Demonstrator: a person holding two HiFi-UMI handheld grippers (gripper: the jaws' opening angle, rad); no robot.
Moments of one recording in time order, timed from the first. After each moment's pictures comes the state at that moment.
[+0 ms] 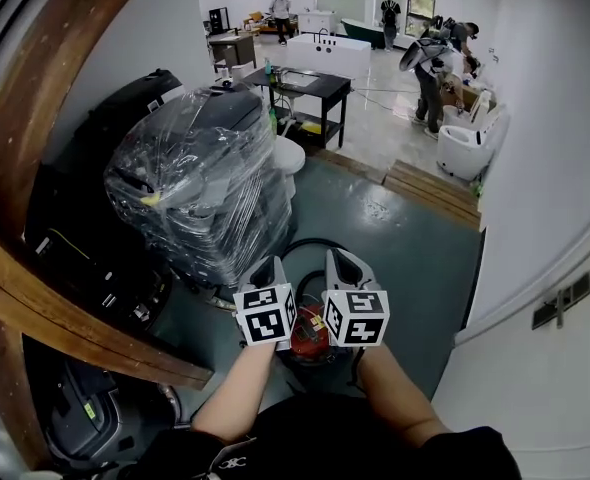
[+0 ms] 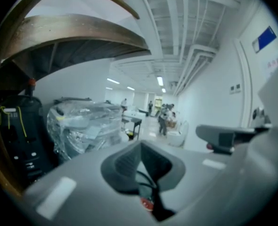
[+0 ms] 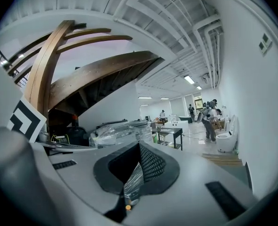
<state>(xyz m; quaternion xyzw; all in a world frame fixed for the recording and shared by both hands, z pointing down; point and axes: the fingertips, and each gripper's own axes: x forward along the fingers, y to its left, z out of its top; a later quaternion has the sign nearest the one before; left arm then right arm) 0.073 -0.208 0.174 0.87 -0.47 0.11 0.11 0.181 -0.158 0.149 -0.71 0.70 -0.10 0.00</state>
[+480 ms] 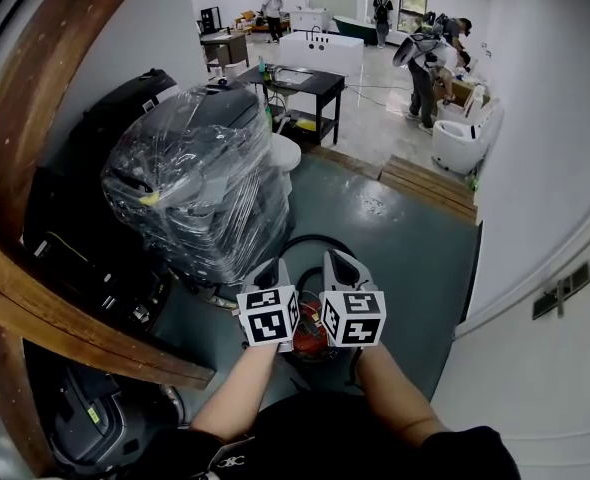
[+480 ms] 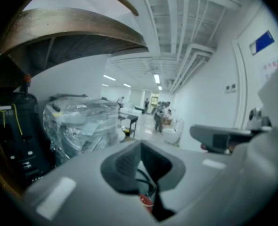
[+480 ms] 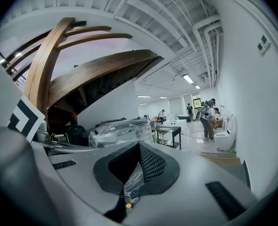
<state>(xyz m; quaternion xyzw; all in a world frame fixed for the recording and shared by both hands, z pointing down) 0.068 -0.201 0.184 0.88 -0.45 0.12 0.12 0.163 -0.156 0.159 -0.72 0.69 -0.10 0.00</state>
